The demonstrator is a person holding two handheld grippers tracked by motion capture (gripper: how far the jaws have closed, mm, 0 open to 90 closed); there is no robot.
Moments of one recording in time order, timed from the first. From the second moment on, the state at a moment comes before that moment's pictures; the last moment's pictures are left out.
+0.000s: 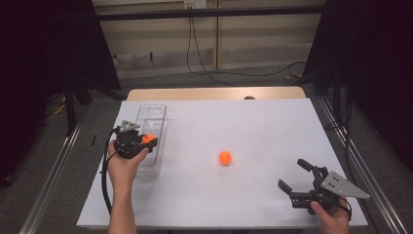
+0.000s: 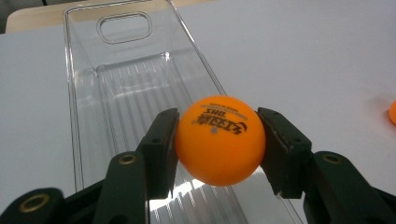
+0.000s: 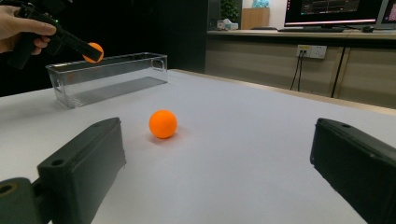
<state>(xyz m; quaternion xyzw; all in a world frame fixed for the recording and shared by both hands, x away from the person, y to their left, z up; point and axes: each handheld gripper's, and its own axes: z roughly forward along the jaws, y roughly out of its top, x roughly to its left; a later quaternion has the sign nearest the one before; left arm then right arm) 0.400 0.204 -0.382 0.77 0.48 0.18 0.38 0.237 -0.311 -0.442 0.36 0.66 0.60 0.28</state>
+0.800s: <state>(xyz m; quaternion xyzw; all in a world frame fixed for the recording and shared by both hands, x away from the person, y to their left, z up) 0.402 0.209 -0.387 0.76 0.49 0.20 0.37 0.237 -0.311 -0.441 0.36 0.66 0.60 0.28</state>
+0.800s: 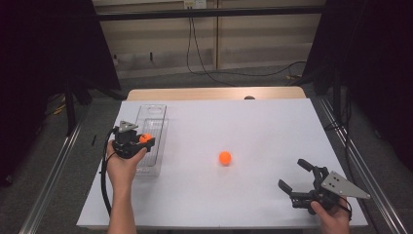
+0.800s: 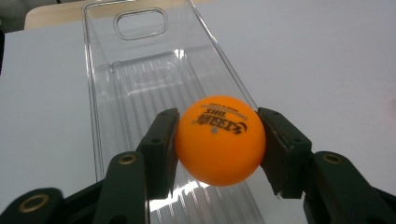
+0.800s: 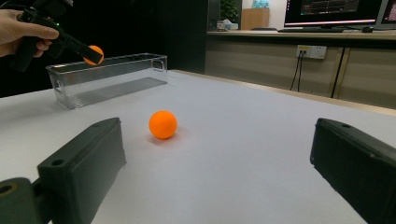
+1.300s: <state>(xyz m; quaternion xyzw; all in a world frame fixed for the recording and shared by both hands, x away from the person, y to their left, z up) 0.405 0.212 -0.394 0.77 0.50 0.20 0.35 0.237 -0.311 -0.442 0.36 0.66 0.60 0.28</state>
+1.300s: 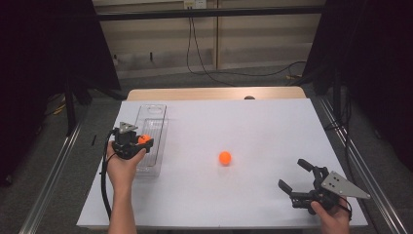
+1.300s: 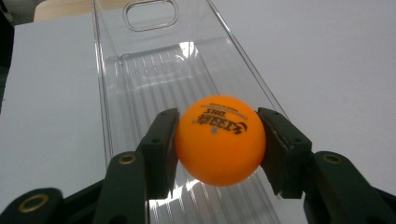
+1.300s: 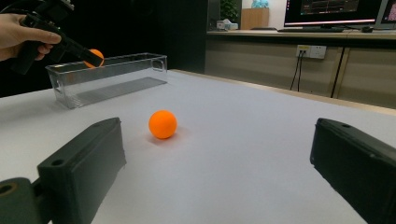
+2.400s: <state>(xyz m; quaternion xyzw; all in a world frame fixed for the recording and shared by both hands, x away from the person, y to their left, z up) 0.407 0.213 -0.397 0.76 0.51 0.20 0.35 0.237 -0.312 -0.442 0.36 0.66 0.60 0.28</state>
